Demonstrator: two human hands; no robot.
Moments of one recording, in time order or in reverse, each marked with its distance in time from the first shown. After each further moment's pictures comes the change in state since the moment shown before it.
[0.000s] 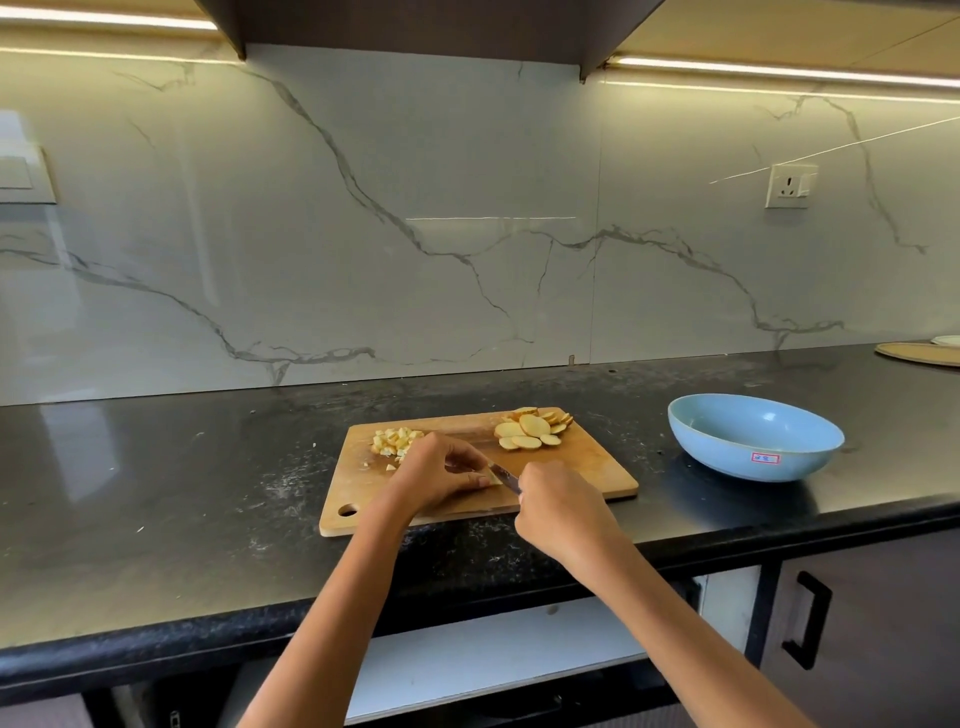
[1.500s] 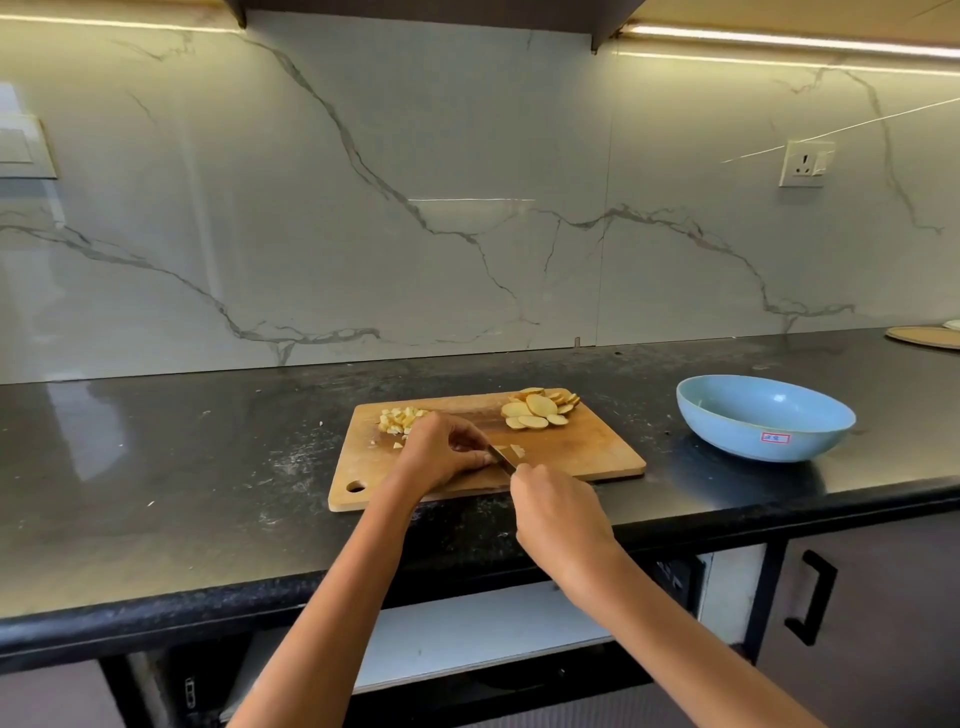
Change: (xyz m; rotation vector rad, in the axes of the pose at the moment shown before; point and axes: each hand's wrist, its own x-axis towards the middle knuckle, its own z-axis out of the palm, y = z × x) left_hand -0.003 -0.003 0.003 -0.017 0.083 -0.047; right_hand -0.021 -0.011 0.019 -0.181 0.111 -0.133
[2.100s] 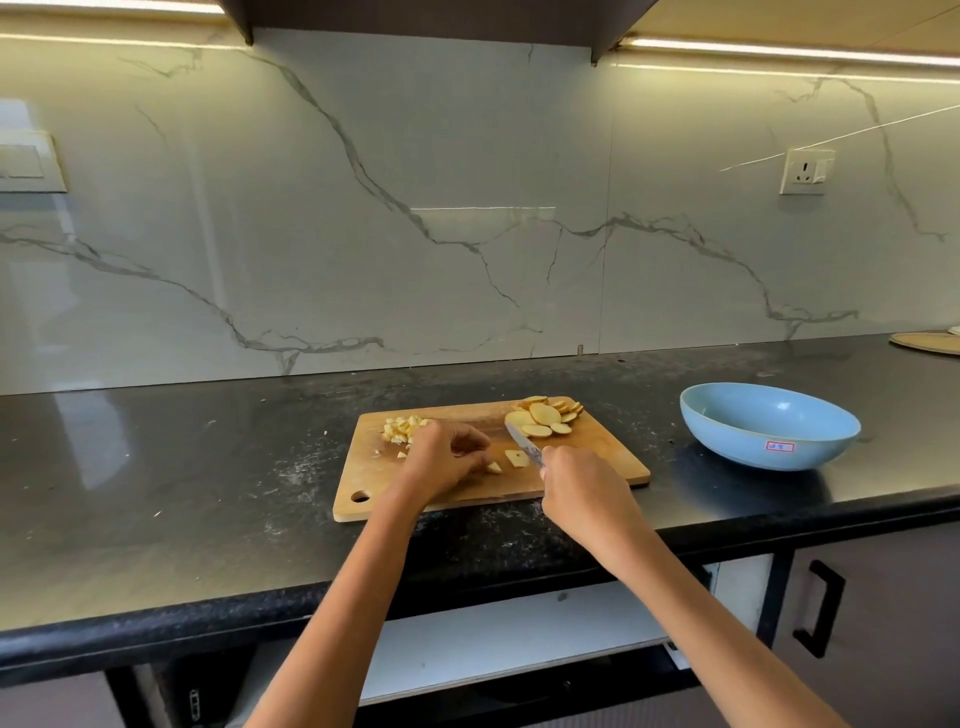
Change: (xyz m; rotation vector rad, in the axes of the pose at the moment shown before) left_hand 0.000 0.000 0.000 -0.001 0.024 0.019; right_hand 0.030 0.037 0.011 0.199 0.108 0.149
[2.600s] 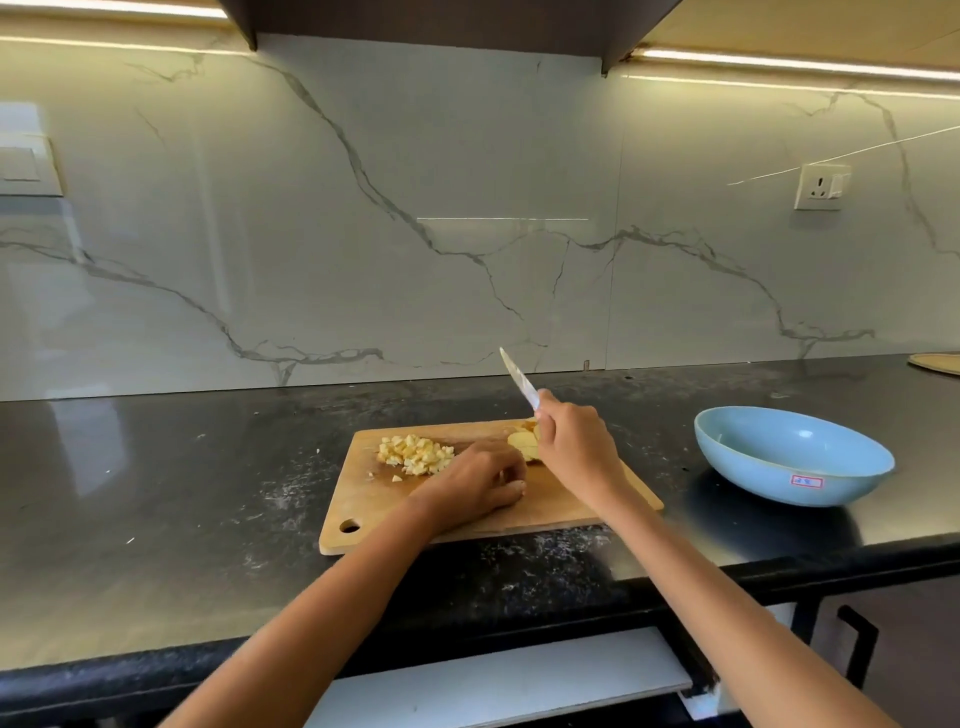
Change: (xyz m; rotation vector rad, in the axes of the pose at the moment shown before) left_hand 0.025 0.010 0.016 0.292 -0.200 0.383; right_hand 0.081 0.015 0.012 0.215 0.234 -0.117
